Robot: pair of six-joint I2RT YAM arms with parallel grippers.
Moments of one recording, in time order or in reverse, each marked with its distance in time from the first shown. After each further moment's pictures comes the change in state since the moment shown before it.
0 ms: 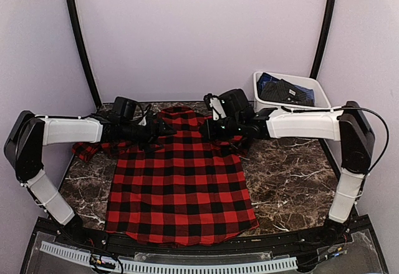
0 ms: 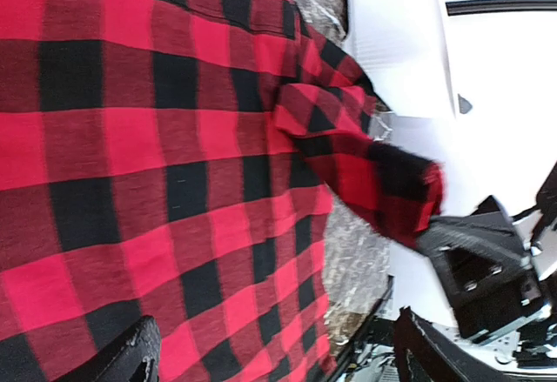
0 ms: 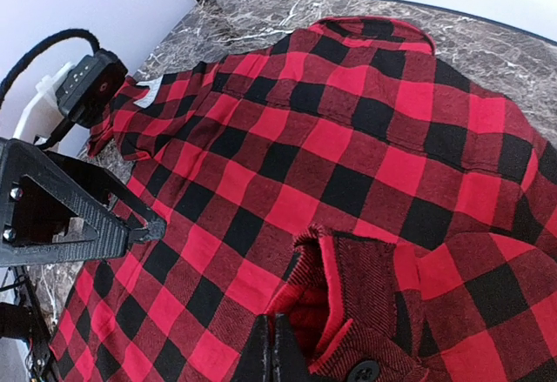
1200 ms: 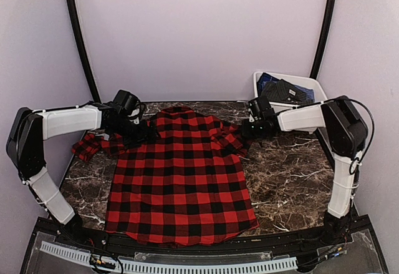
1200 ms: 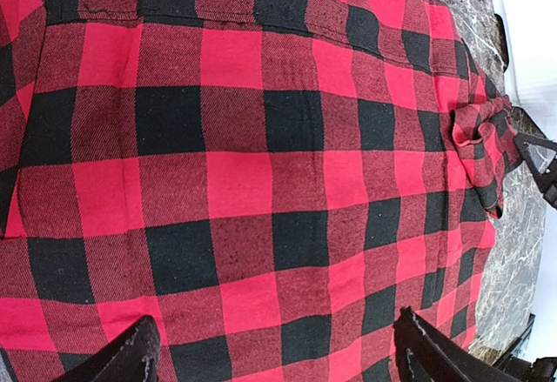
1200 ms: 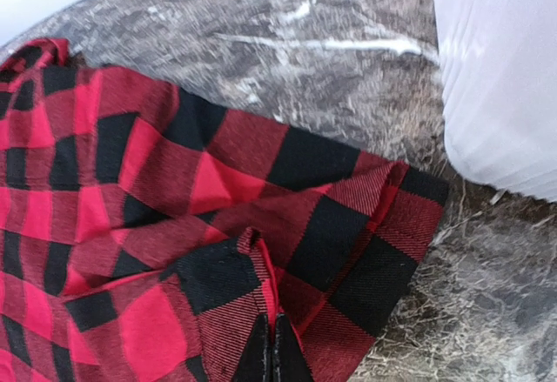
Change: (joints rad) left arm 0.033 0.040 0.174 -0.409 -0.368 0.269; right arm -0.343 0.172 -0.076 -0.006 0.162 0.027
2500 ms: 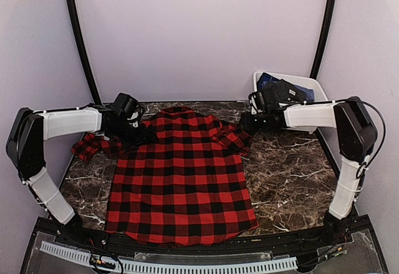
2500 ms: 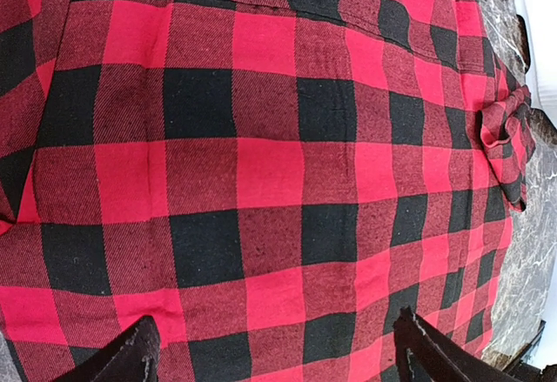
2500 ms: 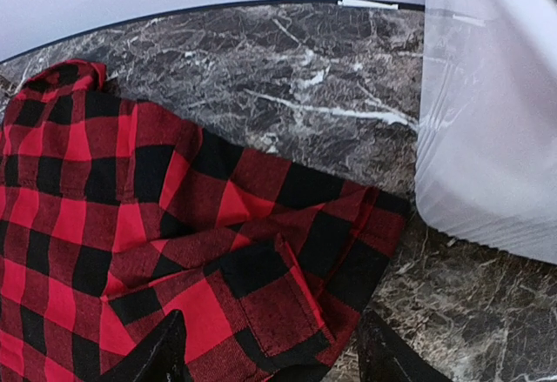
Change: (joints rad) left arm 0.000 -0.002 -0.029 -0.006 -0.036 -0.008; right arm -0.012 -0.115 0.007 -0.018 0.021 -0.111
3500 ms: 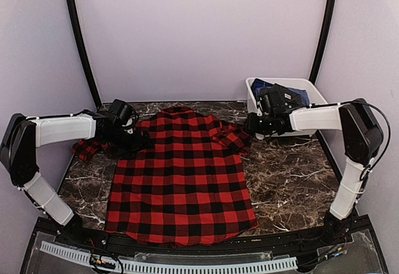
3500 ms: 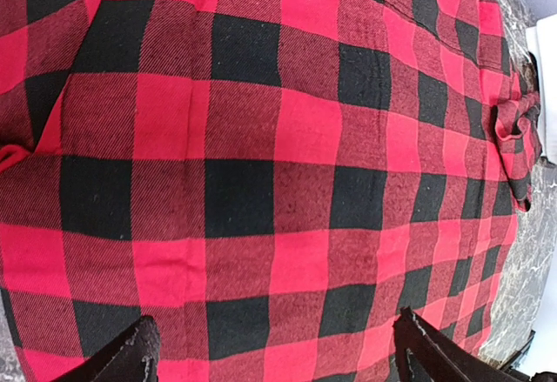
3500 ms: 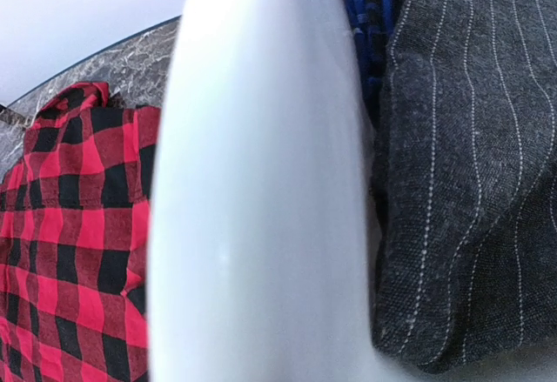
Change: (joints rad) left arm 0.000 -0.101 -0.126 0.009 -0.008 -0.082; right arm -0.010 -0.068 -0.121 0.041 -0.039 0.173
